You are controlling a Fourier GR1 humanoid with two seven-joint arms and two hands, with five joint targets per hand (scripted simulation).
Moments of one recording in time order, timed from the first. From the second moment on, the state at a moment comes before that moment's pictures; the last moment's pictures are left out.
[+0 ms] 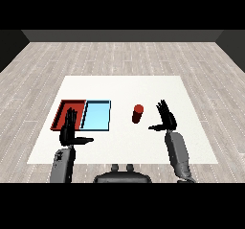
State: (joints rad) left arm 0.04 0.06 0.09 -1.63 0.07 -0.12 -0.47; right arm -0.27 -0.12 -0.15 -1.18 -0.22 0.29 -0.31
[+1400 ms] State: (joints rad) left arm 0.03 0.08 0.13 -1.62 0.12 -0.15 -0.45; right arm -0.46 -0.02 -0.12 -0.79 -0.17 0.21 -0.50
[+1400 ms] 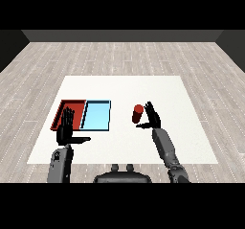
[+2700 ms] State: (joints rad) left arm 0.06 0.05 0.12 -1.64 0.11 -0.13 -0.46; right arm -0.73 -0.01 -0.13 -0.41 -0.19 0.15 -0.60
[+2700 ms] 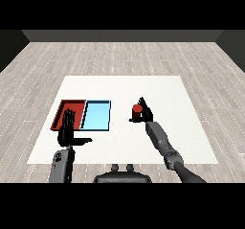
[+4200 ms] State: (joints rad) left arm 0.04 0.07 0.15 -1.62 0.13 -0.13 -0.46; right arm -0.96 0.00 0.03 -0.07 -0.24 -0.27 -0.50
